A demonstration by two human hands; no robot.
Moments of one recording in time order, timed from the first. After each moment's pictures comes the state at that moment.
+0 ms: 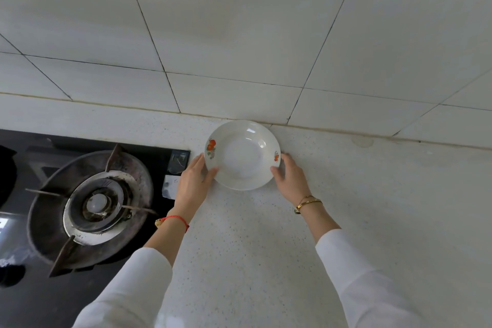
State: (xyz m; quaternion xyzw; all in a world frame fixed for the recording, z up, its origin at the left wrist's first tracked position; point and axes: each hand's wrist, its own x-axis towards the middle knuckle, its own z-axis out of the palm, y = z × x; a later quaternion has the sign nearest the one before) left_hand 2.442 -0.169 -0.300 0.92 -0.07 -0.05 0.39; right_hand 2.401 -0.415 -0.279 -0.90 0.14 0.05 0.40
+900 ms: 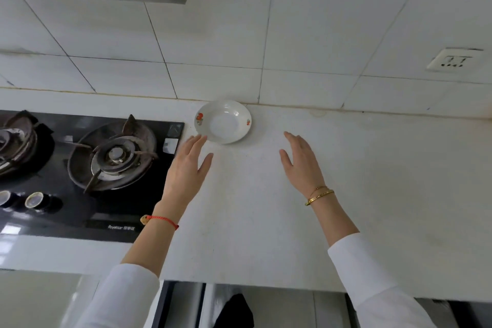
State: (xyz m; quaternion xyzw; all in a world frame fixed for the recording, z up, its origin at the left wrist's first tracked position) left_hand 2.239 -0.182 -0.163 0.95 -0.15 0.06 0.28; right_hand 2.195 -0.447 -0.164 -0.95 0.08 -0.09 0.29
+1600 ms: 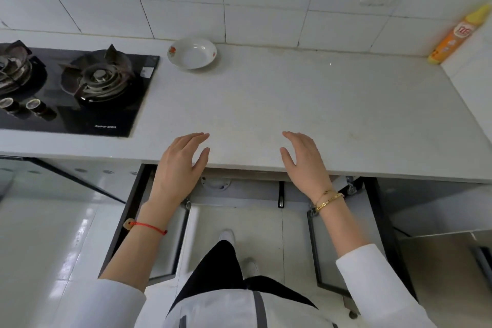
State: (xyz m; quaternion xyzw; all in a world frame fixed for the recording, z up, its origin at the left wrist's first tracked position) left_hand 1.913 -0.222 -0.148 0.93 -0.21 0.10 0.29; right_hand 1.856 -0.491 -0.149 -0.95 0.07 -0.06 0.29
